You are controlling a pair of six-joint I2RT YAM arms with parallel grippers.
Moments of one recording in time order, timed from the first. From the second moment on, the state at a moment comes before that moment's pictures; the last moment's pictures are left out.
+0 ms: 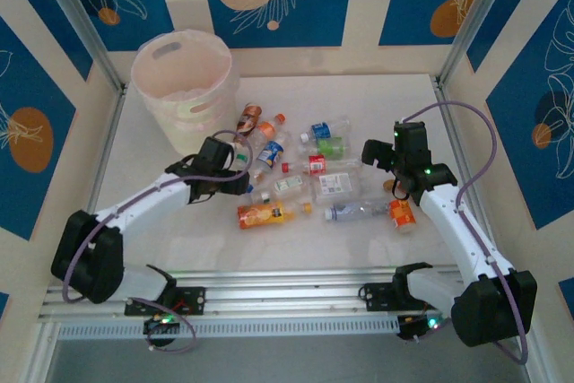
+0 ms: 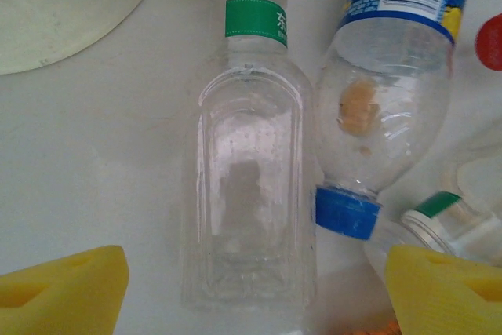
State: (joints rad) left arm -0.52 1.39 0.88 -0.48 -0.11 -0.28; right arm 0.18 1.07 0.88 -0.58 0.16 0.35
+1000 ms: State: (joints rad) left arm -0.45 1.58 0.95 -0.42 -0.13 -0.28; right arm 0.19 1.11 0.89 -0.60 0.18 0.35
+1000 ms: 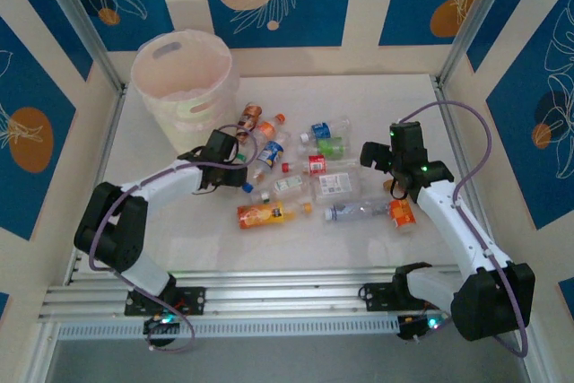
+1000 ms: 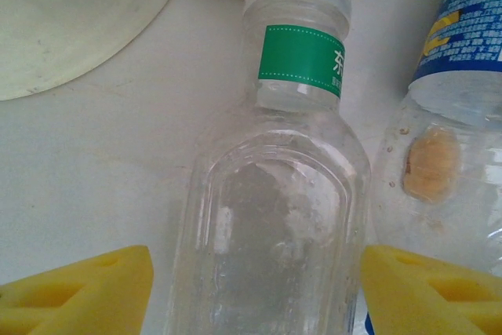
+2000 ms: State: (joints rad) left arm -0.44 1.70 1.00 -0.44 -0.13 -0.23; right arm 0.23 1.12 0.89 -0.59 0.20 0.35
